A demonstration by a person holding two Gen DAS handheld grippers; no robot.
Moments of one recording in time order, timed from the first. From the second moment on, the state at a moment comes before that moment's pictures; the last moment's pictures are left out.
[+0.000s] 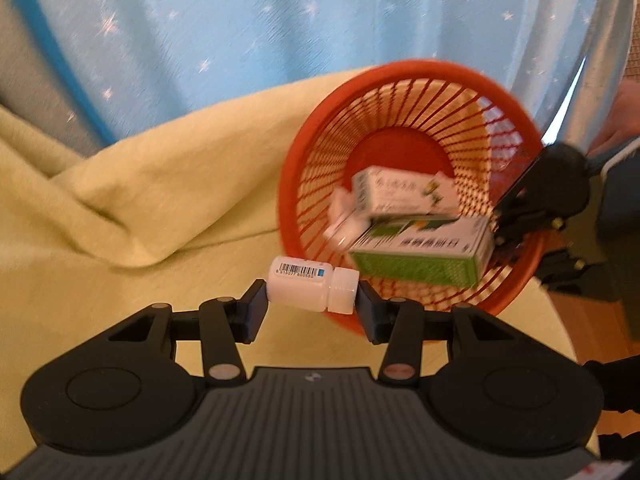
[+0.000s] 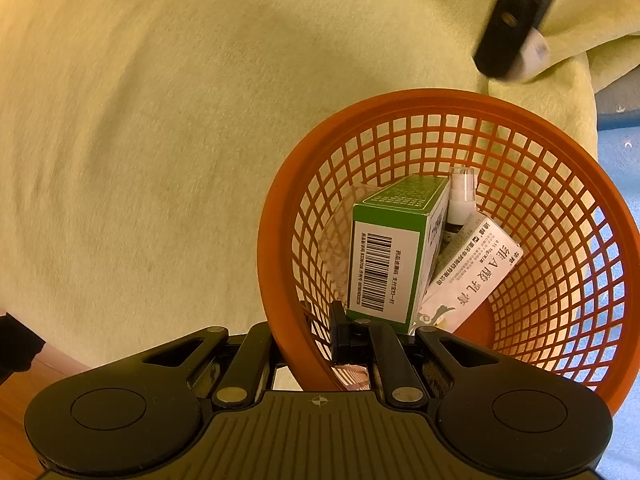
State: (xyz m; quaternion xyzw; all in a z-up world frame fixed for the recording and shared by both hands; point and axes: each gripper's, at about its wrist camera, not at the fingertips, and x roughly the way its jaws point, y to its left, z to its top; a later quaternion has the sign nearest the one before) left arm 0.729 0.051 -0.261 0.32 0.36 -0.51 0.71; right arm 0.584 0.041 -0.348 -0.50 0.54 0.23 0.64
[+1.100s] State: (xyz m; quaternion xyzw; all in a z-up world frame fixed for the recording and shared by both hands) left arm 0.716 -0.021 -0.246 0.27 0.32 -0.58 0.70; right arm 0.577 0.031 -0.341 -0.48 0.53 0.22 0.66
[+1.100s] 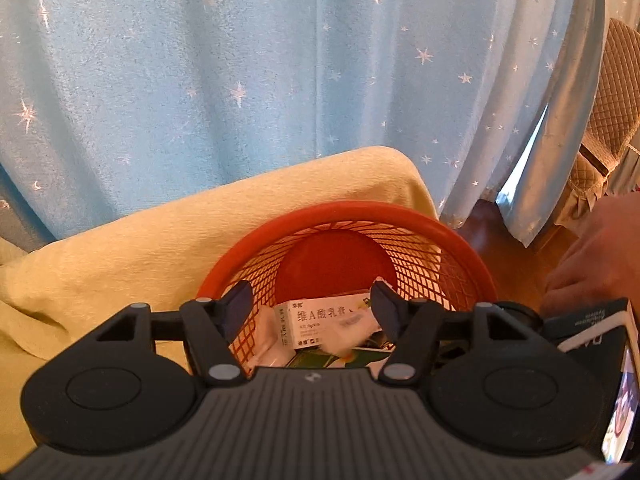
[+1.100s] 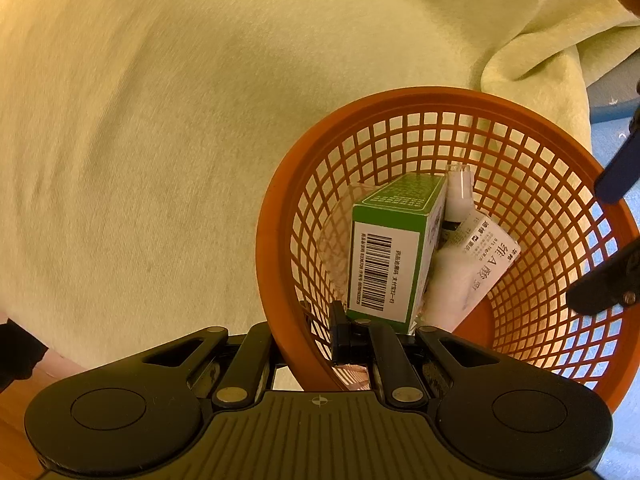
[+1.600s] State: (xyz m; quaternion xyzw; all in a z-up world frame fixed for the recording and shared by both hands) left arm 0.722 0.015 -0.257 0.29 0.35 -0.54 0.71; right arm 0.575 0.029 -0.341 -0.48 0.54 0.22 0.66
